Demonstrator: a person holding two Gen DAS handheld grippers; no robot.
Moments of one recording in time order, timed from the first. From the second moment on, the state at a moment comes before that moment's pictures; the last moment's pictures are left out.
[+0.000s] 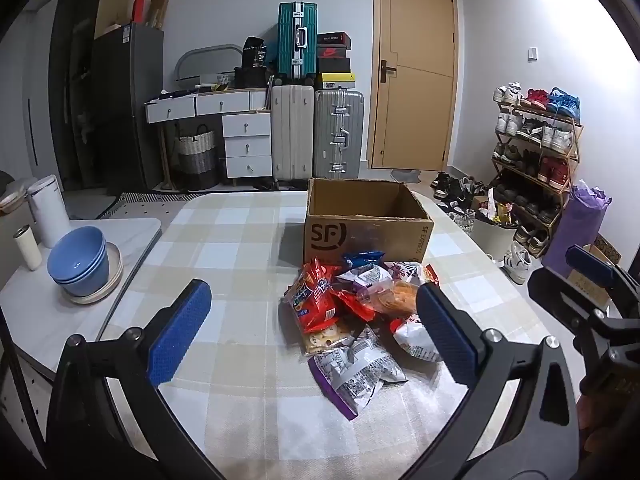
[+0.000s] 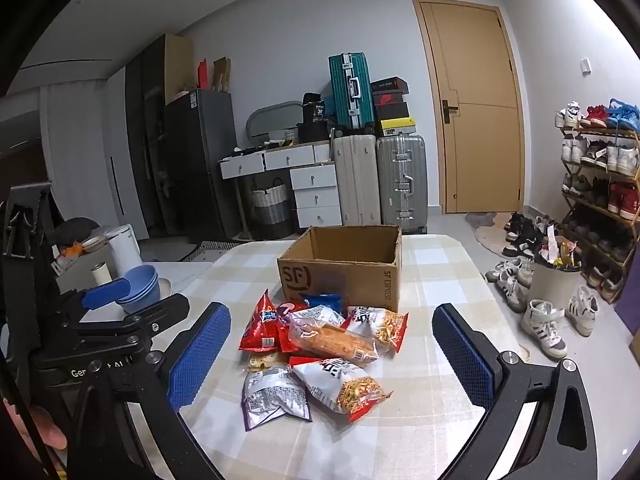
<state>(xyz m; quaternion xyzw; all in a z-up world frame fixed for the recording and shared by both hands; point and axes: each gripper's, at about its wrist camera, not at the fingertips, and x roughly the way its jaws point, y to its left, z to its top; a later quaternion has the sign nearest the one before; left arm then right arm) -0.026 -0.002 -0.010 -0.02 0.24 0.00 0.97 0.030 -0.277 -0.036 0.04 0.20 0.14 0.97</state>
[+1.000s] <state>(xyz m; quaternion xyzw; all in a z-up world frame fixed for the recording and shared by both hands) -0.014 -0.006 -0.028 -0.02 0.26 0.00 0.97 0.033 -0.276 -0.040 0.03 0.20 0.14 0.97</state>
